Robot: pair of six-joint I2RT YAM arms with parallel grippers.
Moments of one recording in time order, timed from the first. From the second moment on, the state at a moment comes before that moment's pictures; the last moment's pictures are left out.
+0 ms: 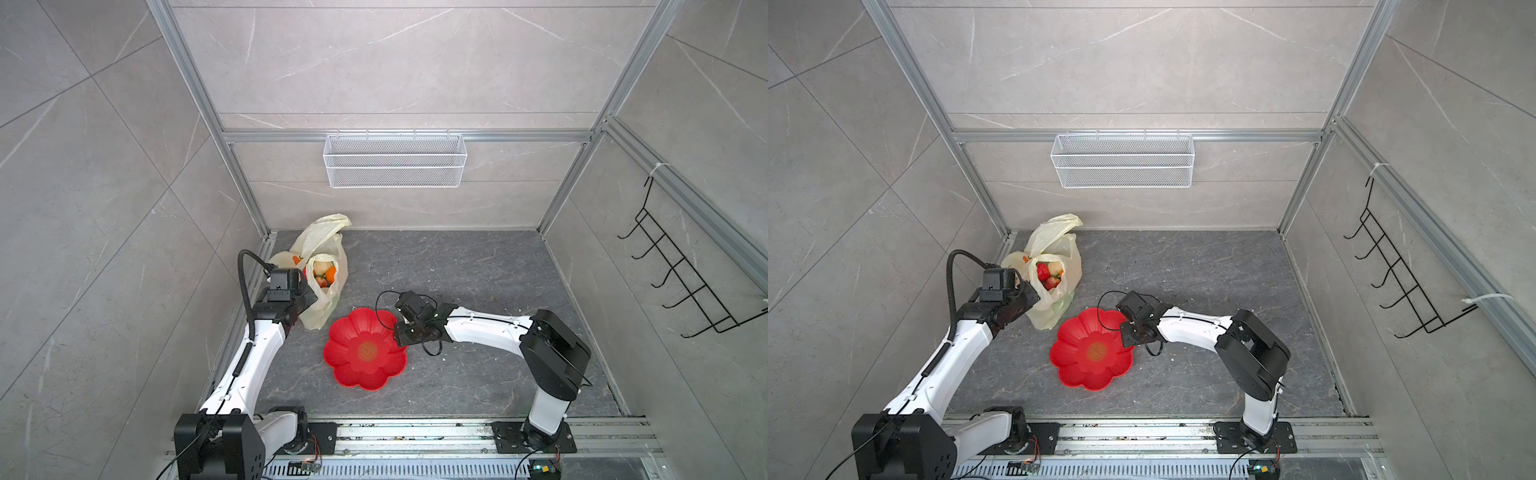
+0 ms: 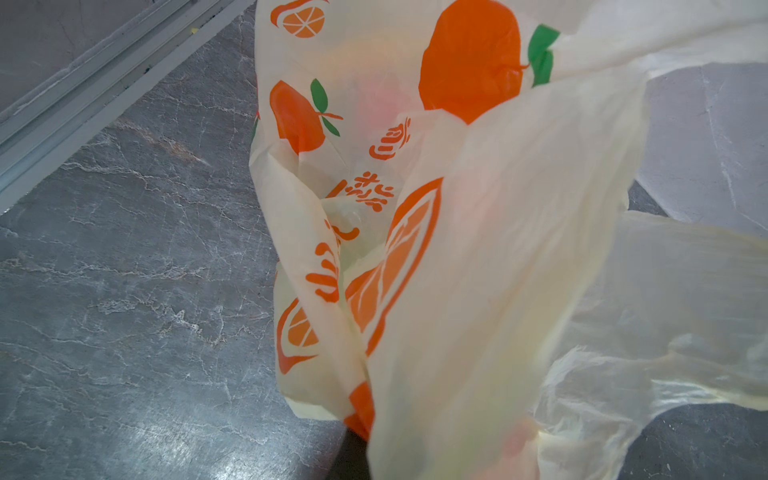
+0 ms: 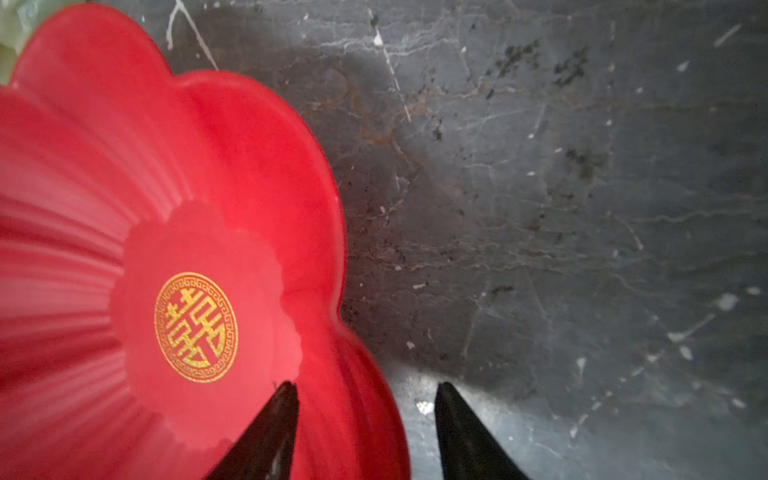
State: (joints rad) left arm -0.05 1.15 0.89 -0.55 -0.10 -0.65; right arm 0.88 1.82 1.16 -0.42 -0.03 0.61
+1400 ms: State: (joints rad) left arm -0.60 0.91 0.78 -0.69 0.04 -0.59; right arm 0.44 1.08 0.66 -0.69 0.22 0.77
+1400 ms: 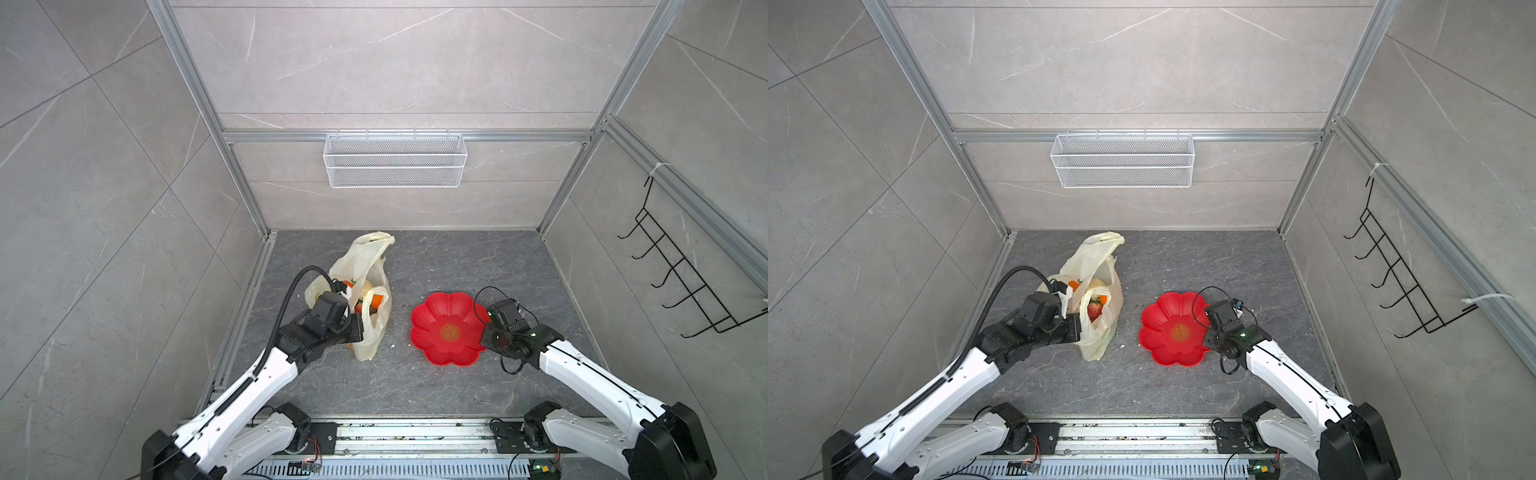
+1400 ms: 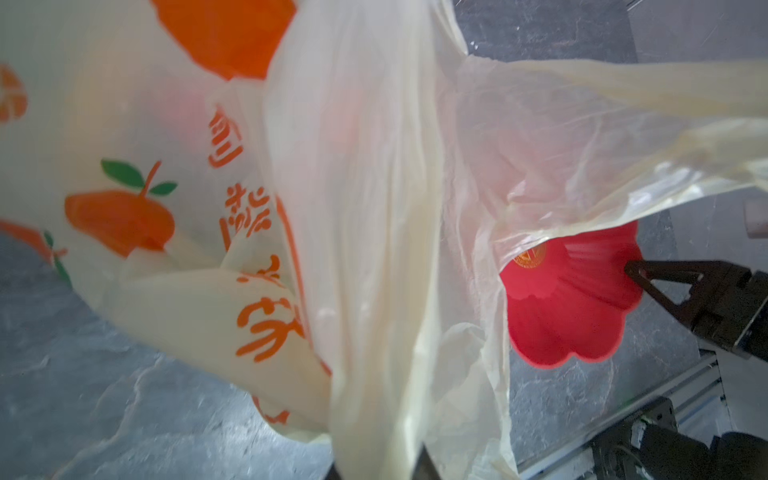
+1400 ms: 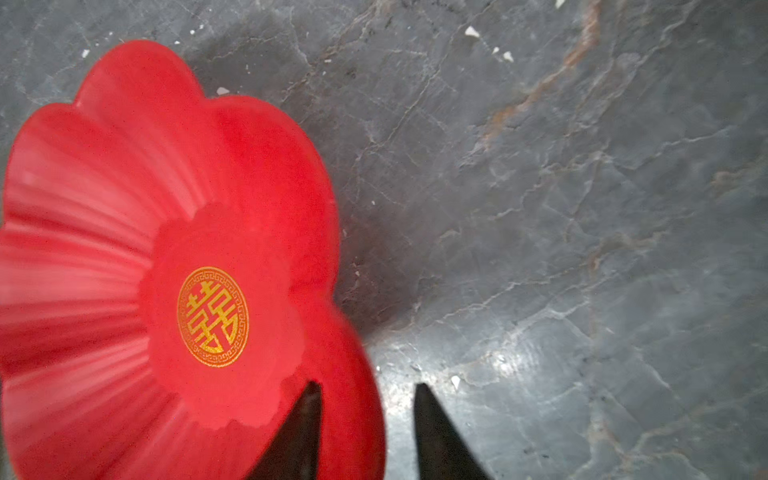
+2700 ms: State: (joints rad) left arm -0.60 0.71 0.63 -0.87 -0.22 -0.78; right arm 0.99 1.87 1.41 -0.56 0.04 0.37
